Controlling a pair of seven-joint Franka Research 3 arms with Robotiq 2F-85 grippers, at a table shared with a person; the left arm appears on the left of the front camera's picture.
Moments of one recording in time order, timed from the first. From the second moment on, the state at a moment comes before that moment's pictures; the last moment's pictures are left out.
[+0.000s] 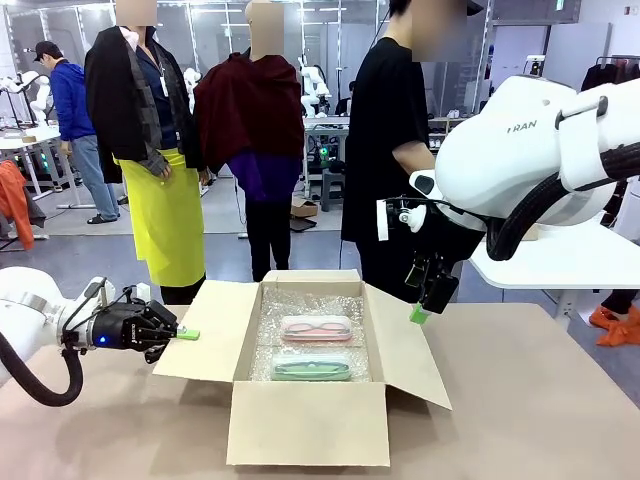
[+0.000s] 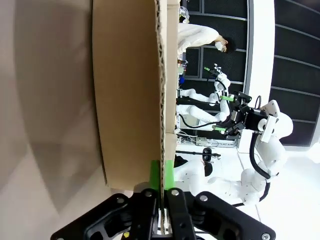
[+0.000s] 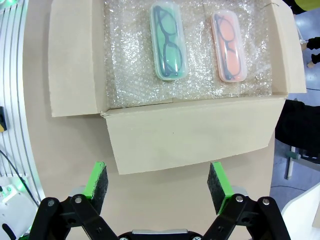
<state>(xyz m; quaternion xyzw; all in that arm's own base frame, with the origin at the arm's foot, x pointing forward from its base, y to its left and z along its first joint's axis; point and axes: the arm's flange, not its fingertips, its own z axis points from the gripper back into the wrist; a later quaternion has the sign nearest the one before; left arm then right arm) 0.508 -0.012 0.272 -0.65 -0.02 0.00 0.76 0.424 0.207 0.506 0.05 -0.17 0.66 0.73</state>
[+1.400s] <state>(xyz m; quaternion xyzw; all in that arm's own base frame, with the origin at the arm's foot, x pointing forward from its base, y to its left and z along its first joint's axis) 0.482 0.212 0.322 -0.59 -0.07 0.03 0.80 0.424 0.207 0.507 0.05 -0.17 0.66 0.73</state>
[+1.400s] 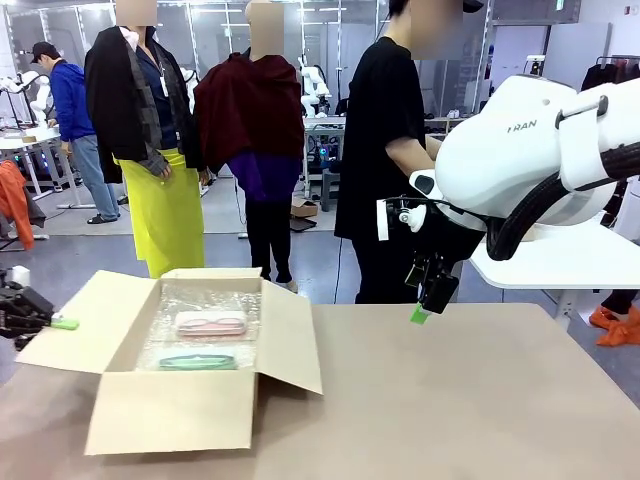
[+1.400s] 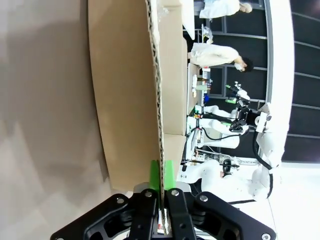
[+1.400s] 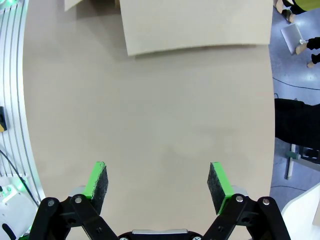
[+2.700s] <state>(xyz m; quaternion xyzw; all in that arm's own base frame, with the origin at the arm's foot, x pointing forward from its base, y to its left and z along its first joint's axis) 0.468 0.267 0.391 -0.53 -0.13 0.04 0.84 0.424 0.207 0.507 0.05 -0.17 0.66 0.73</state>
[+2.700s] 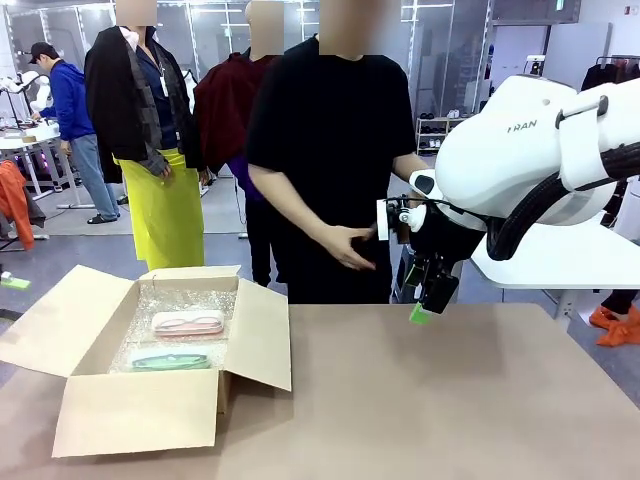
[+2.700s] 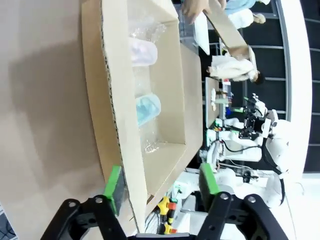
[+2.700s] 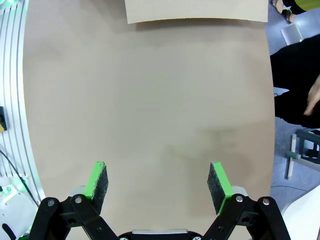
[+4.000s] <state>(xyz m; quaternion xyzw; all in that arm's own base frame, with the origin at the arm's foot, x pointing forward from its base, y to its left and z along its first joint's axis) 0.364 0.131 0.479 -0.38 -0.24 -0.17 0.88 0.424 0.208 0.507 0.05 -0.17 0.66 0.73</state>
